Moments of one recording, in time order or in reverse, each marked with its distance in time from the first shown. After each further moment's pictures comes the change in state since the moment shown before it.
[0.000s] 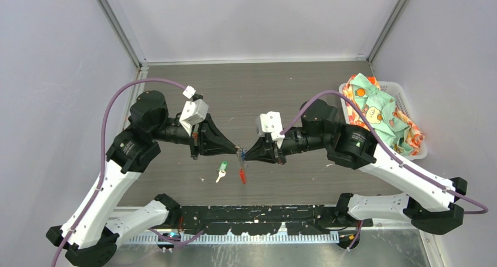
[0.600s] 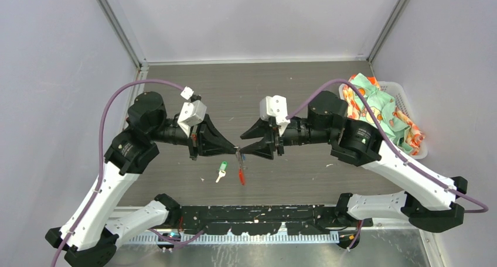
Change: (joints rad) left arm 0.000 -0.012 0.000 -0.001 -0.005 0.005; right arm 0.000 0.018 0.113 0.037 0.076 0.078
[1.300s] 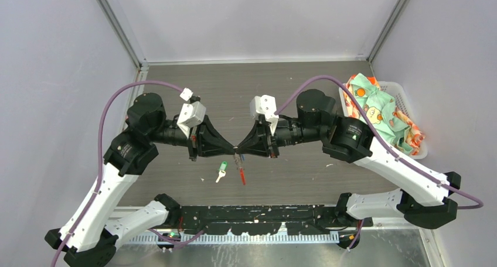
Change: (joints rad) left arm 0.000 -0.011 -0.007 -0.006 -0.012 0.008; right arm 0.000 0.066 0.024 -0.026 -0.057 0.076
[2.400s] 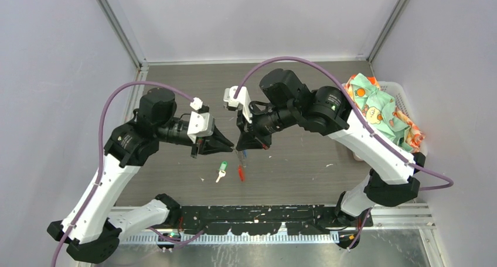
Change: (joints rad) left arm 0.000 0.087 0.122 -0.357 -0.100 0.480; right arm -0.002 0.351 0.540 -0.638 0.086 -0.027
